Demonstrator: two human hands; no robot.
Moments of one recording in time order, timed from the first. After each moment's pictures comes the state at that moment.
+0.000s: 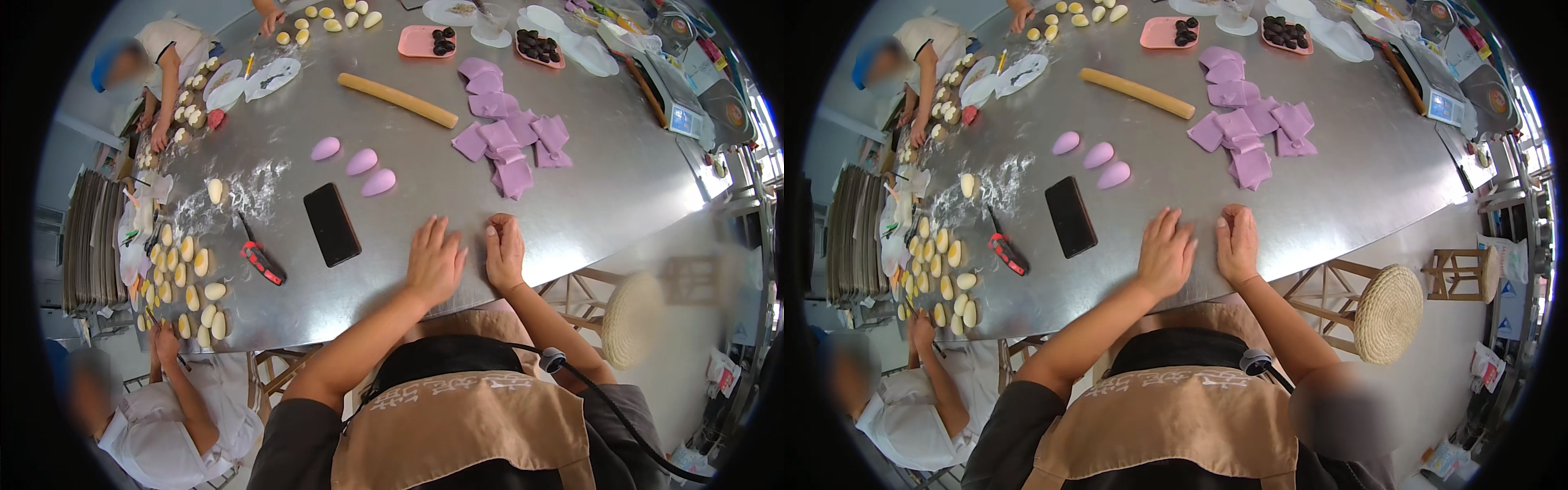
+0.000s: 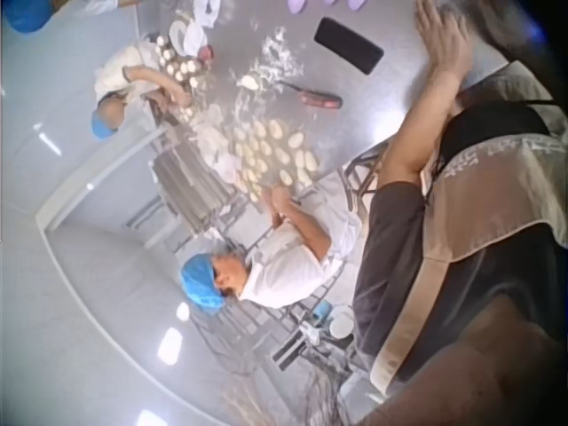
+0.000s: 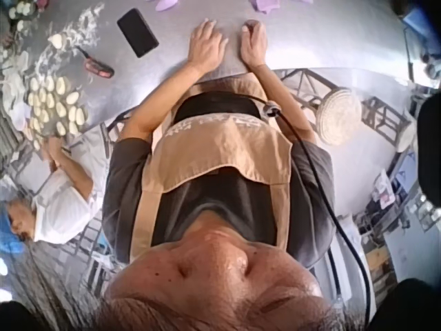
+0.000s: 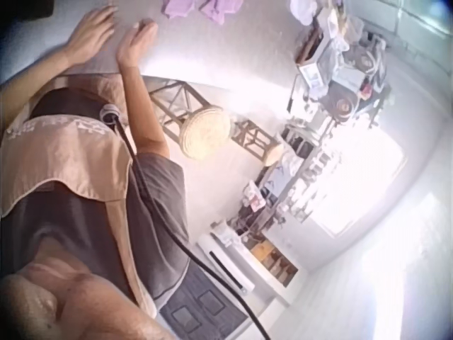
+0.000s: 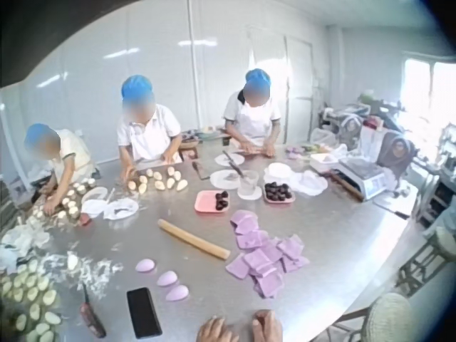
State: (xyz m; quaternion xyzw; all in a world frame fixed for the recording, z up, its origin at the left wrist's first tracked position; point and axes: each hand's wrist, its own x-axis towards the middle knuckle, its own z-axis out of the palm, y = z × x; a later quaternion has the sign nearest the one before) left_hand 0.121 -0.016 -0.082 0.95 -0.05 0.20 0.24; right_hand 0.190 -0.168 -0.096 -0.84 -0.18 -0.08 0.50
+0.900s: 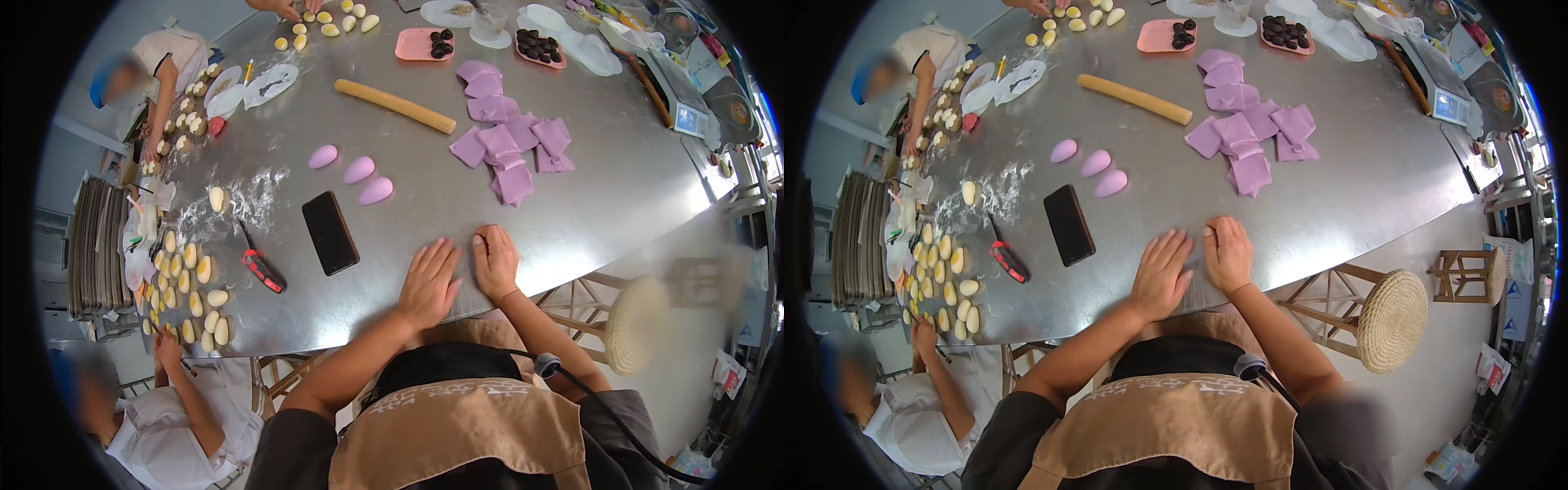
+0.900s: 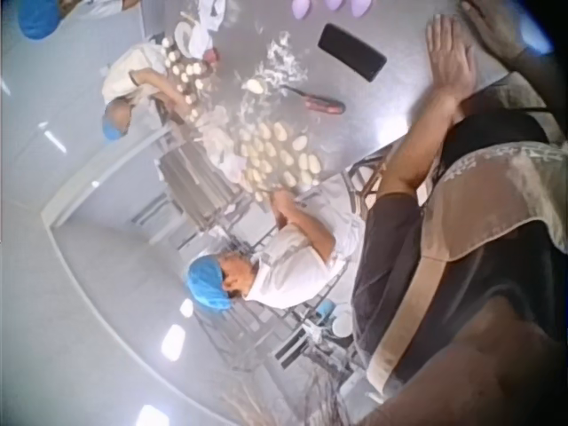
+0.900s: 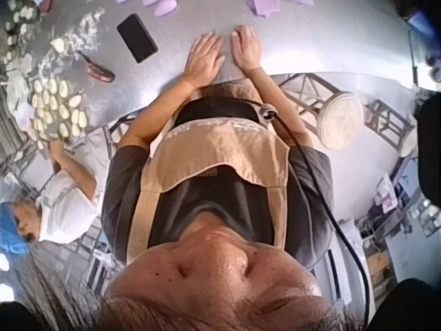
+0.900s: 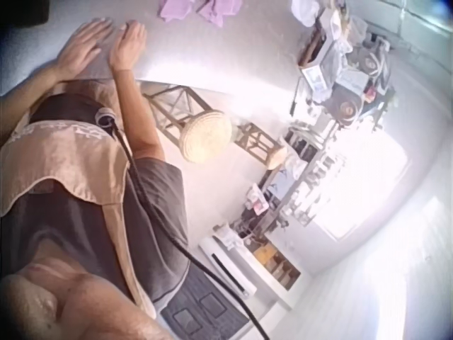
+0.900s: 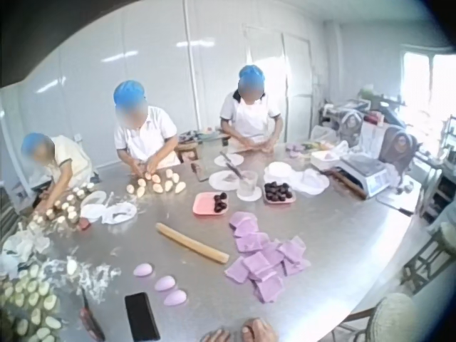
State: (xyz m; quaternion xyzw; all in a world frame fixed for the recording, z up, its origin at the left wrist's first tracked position) left_hand 0.096 -0.008 -0.085 0.95 -0.10 0.11 0.27; right_hand 0.191 -0.160 -0.087 -0.87 -0.21 -0.08 0.44
